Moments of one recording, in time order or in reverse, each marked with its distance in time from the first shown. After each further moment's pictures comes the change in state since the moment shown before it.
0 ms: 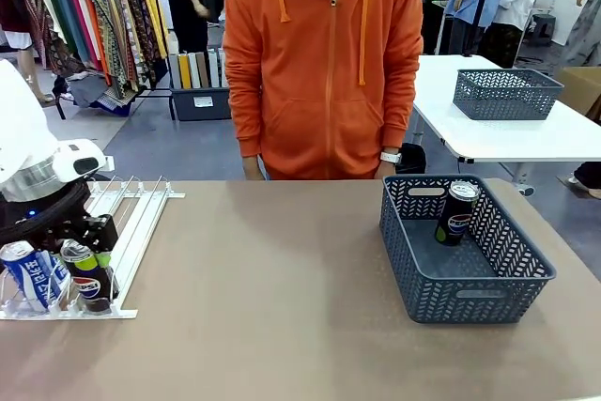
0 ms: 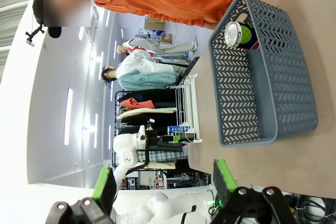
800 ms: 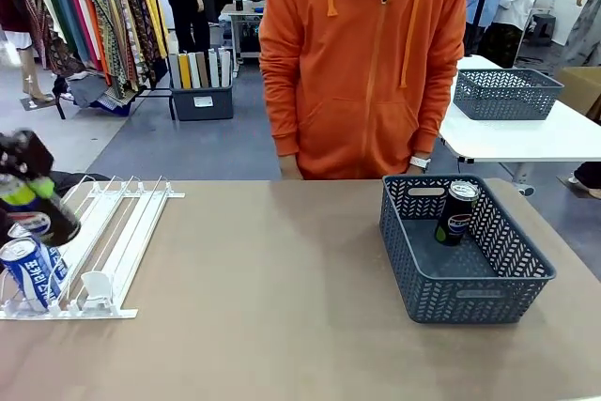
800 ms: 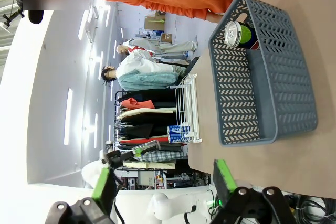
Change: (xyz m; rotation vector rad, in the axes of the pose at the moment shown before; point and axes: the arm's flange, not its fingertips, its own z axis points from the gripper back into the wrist) left arm -0.106 -0.019 0.203 -0.064 -0.357 0.134; right arm 0.000 0.000 0.000 0.000 0.001 0.000
